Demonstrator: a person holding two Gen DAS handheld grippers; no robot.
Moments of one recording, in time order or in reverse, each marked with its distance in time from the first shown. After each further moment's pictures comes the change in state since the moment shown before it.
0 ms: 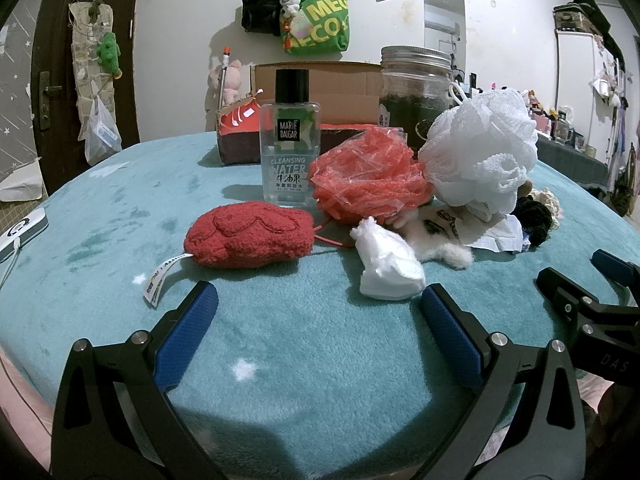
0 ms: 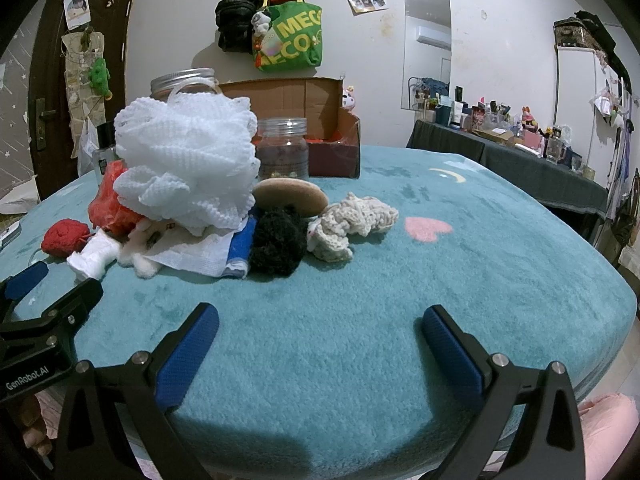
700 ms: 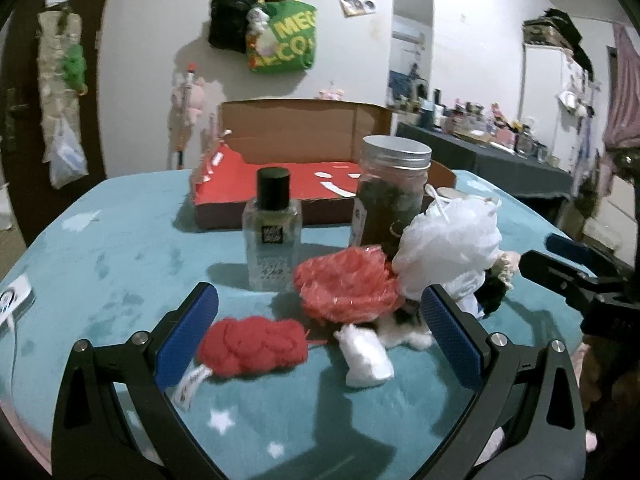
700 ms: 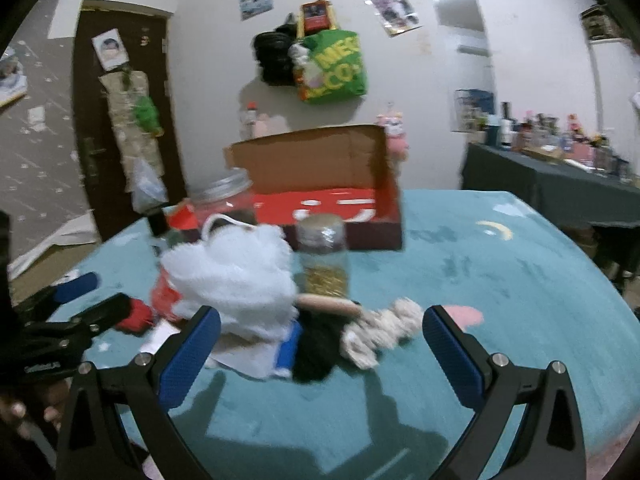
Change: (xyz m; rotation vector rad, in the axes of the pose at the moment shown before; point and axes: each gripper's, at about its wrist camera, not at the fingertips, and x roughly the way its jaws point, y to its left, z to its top) left arm -0.017 0.019 0.073 0.031 -0.028 -0.159; right arm -0.013 -0.020 0.068 0.006 -0.079 0.274
